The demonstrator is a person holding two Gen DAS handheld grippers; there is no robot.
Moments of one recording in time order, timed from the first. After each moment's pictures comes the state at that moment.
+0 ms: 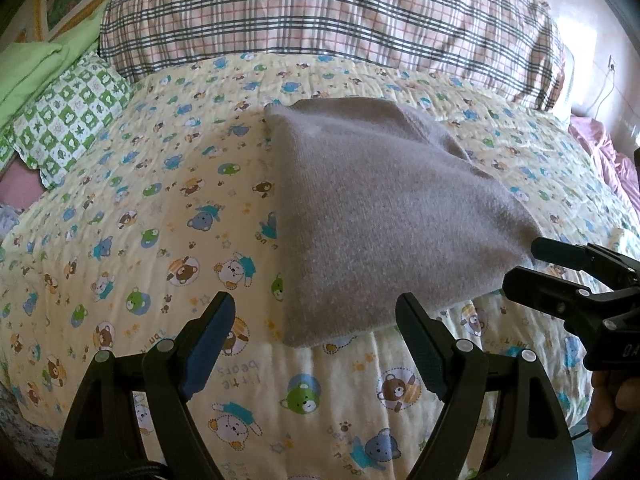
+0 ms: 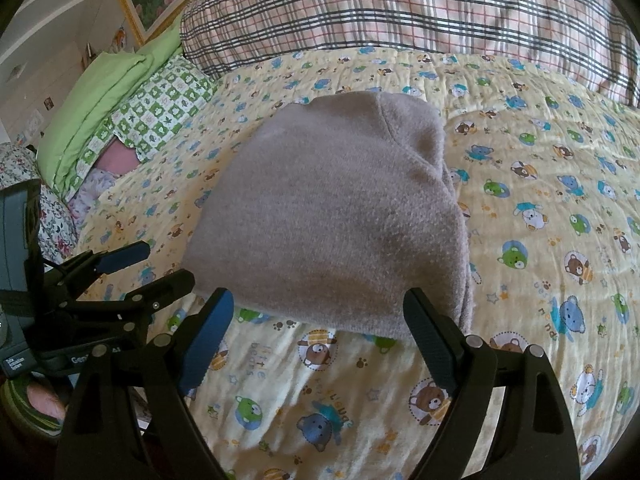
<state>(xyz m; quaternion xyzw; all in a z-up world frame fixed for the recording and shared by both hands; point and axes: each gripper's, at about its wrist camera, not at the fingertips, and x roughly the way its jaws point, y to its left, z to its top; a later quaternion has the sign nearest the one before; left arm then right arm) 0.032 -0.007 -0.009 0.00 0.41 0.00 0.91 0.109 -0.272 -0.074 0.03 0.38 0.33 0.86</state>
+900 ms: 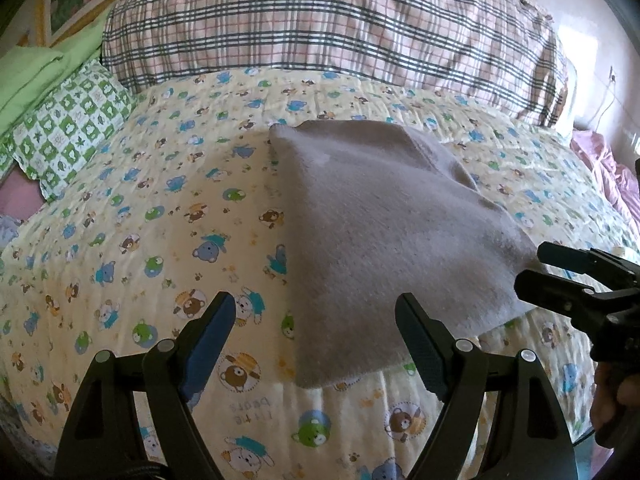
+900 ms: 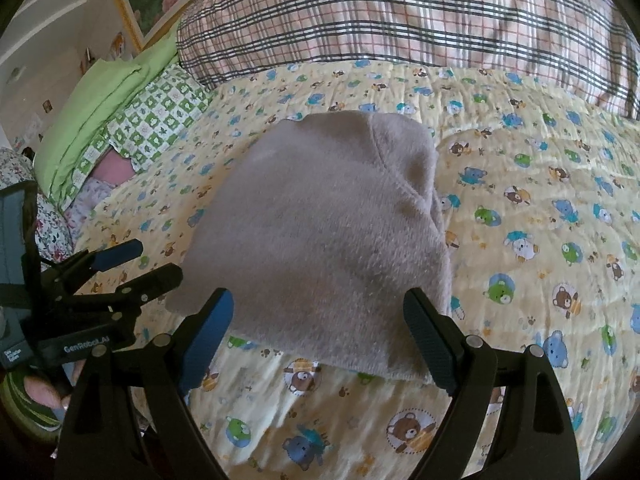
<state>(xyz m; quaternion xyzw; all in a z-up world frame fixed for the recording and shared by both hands) 0.052 0.005 0.003 0.00 0.39 0.00 0.92 0.125 -0.275 -0.061 0.03 0.37 0.32 0.87</state>
